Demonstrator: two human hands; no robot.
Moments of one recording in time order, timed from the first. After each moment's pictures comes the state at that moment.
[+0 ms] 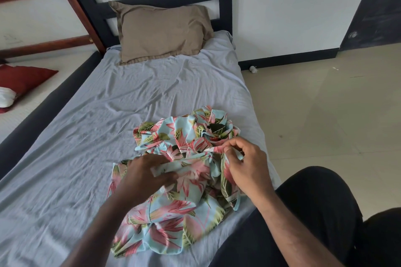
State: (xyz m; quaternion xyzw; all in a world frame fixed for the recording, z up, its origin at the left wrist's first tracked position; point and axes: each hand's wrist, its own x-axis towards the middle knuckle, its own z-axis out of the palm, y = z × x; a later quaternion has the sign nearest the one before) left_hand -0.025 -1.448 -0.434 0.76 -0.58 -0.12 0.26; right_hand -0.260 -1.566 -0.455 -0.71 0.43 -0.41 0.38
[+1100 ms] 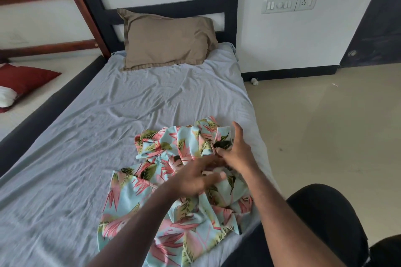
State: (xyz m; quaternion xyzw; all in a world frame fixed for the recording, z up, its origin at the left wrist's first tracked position) left_hand -0.080 -1.522 -0.455 0.63 -0.62 -0.39 0.26; right_hand -0.212 -1.640 -0.476 -0.71 0.51 -0.23 0.44
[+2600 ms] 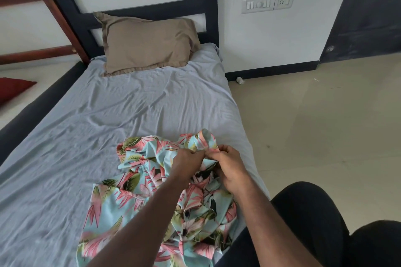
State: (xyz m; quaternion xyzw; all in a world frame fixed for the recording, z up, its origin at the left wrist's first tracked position) left_hand -0.099 -1.597 -0.474 0.82 -0.31 -0.34 0.33; right_hand -0.218 -1.633 -0.486 -0.37 0.48 -0.34 0.72
